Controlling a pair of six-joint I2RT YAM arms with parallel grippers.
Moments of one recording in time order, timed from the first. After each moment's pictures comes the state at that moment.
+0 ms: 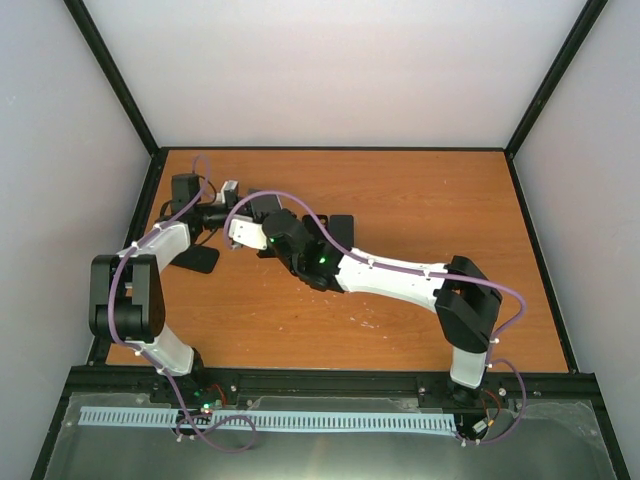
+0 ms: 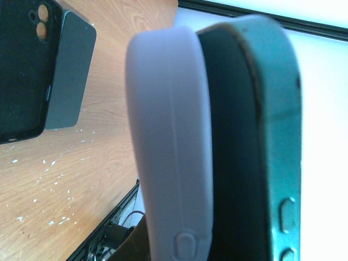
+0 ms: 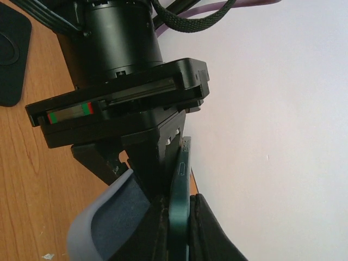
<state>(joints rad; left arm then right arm) 0.02 1.61 0.96 0.00 1.23 -1.10 1.09 1.83 1.42 0.09 0.45 -0.86</state>
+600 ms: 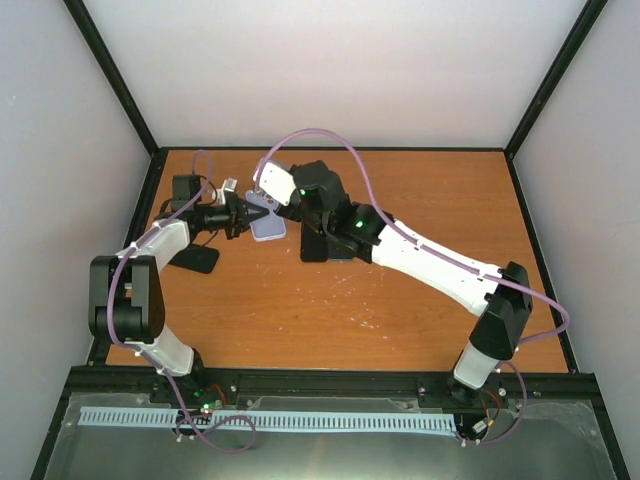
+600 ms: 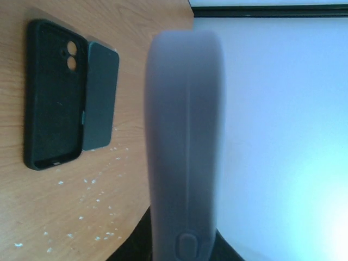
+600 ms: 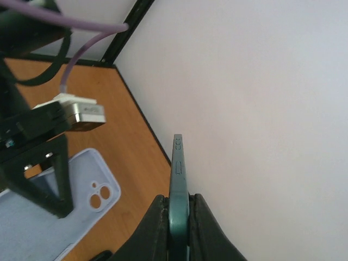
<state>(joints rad) 0.01 1.60 0.99 -0.14 1.15 -0.87 0.99 1.69 1.60 -0.19 0.35 -0.65</state>
